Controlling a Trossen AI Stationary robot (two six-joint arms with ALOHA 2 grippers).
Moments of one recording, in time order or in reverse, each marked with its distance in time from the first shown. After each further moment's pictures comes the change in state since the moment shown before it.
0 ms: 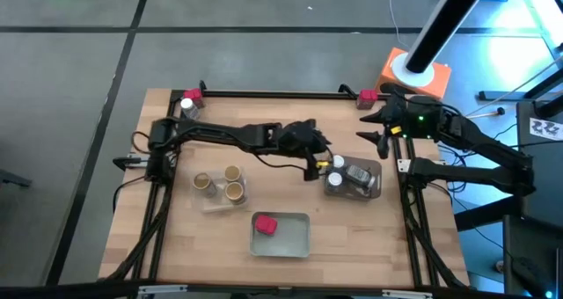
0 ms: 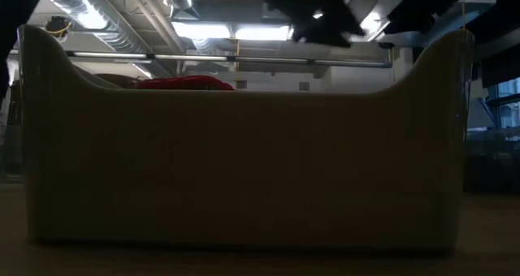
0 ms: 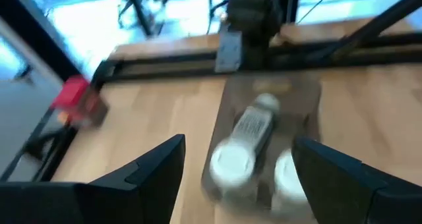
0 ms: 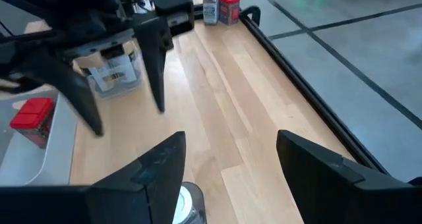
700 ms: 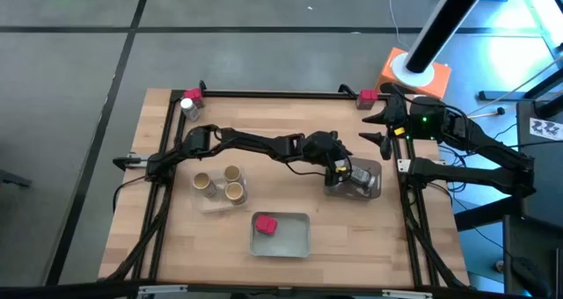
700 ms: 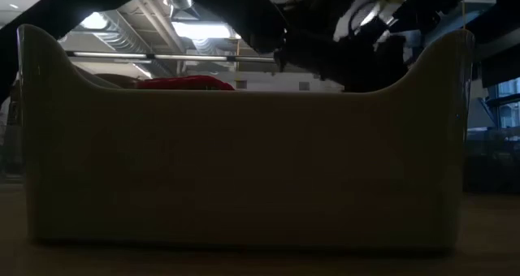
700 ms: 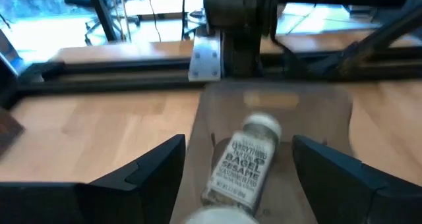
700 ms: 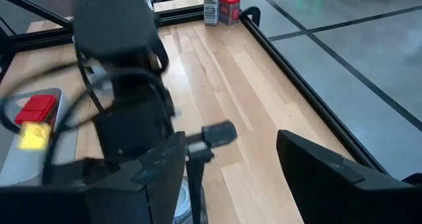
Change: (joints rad) left arm 0.040 0.391 0.173 0.340 0.170 -0.031; right arm 0.000 -0.040 0.000 -0.032 0.000 -0.004
